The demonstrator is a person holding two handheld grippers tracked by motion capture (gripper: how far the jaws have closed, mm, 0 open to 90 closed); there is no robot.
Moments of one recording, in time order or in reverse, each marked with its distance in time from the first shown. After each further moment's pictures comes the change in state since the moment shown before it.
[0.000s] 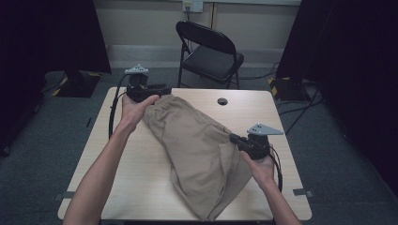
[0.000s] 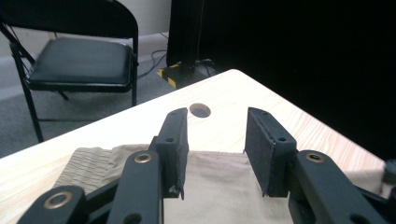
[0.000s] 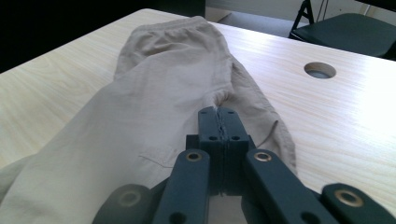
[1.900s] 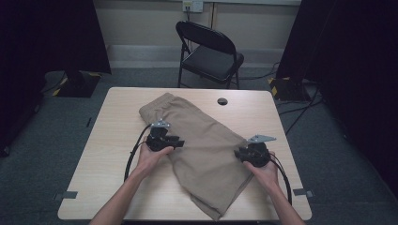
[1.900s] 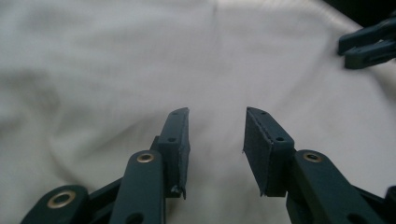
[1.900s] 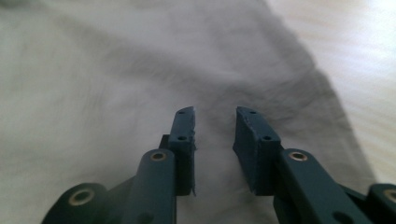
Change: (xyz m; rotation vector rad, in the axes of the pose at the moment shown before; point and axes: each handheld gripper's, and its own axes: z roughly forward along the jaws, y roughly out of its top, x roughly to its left) left arm -0.036 -0.166 0.061 0.256 -0.078 -0.106; right arm -0.039 -0.067 0.034 0.266 -0.051 -0.005
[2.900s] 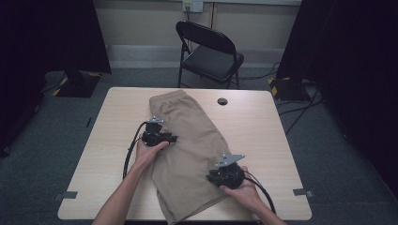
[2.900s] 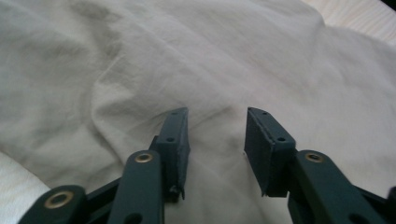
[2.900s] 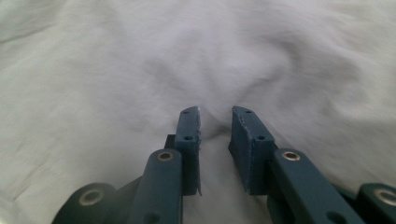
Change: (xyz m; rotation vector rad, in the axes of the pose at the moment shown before) left arm 0.041 0.005 0.007 0.014 0.107 -0.051; right arm 0.104 -0.010 0.014 0.063 0.270 -0.223
